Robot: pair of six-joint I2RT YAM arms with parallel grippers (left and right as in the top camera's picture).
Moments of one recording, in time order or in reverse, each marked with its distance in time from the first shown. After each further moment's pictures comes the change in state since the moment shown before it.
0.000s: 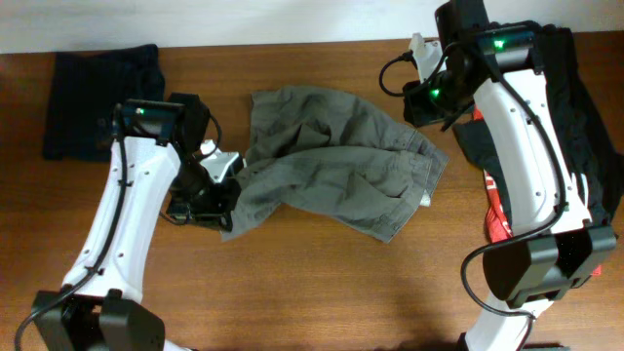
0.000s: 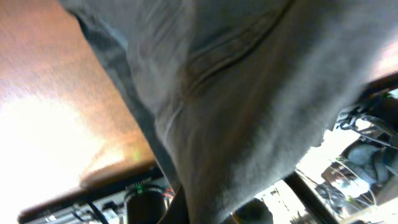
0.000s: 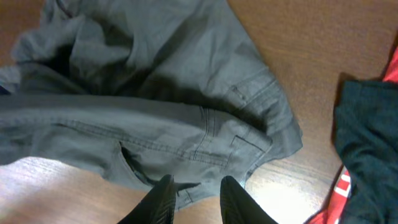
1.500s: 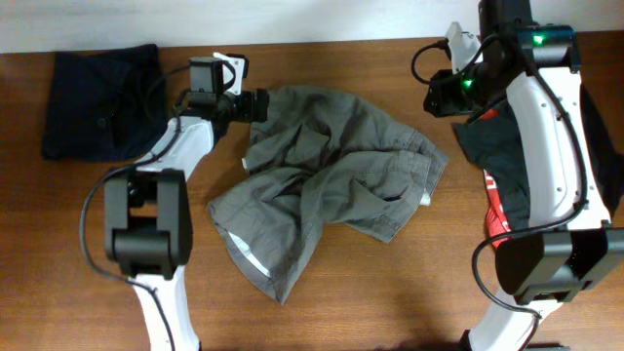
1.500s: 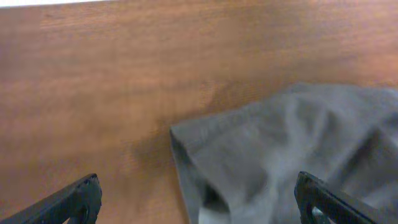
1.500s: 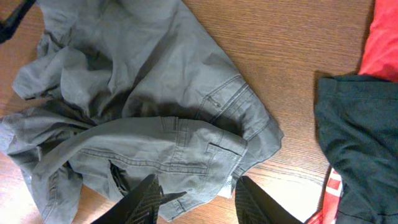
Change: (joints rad) left arm 0.044 0.525 -0.008 1.559 -0.089 -0.056; right arm -0.121 0.000 -0.003 0.030 -0.071 0.001
